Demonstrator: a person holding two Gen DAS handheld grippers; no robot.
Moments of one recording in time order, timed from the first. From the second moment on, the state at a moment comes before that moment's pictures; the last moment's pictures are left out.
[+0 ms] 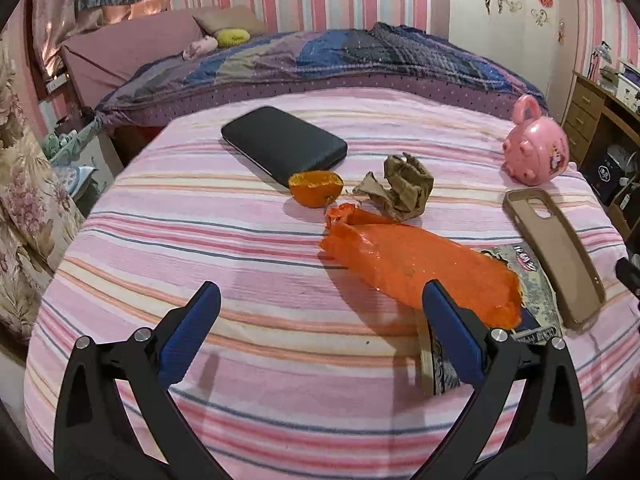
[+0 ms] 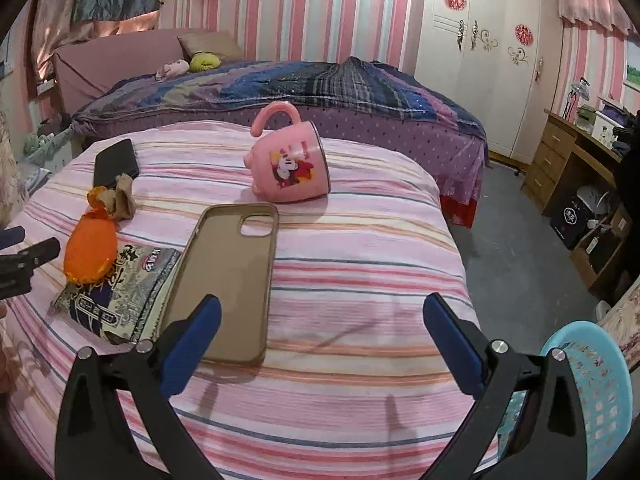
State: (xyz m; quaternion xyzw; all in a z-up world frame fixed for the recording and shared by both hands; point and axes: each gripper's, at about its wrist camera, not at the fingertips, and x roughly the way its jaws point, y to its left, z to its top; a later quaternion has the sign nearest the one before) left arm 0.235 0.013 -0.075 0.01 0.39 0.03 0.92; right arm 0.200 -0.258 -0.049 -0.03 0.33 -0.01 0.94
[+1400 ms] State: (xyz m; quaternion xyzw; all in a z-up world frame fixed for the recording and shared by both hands) left arm 0.221 0.037 -0.034 0.03 0.34 0.02 0.94; right arm 0.209 -0.257 -0.065 0.00 0.35 -0.02 0.93
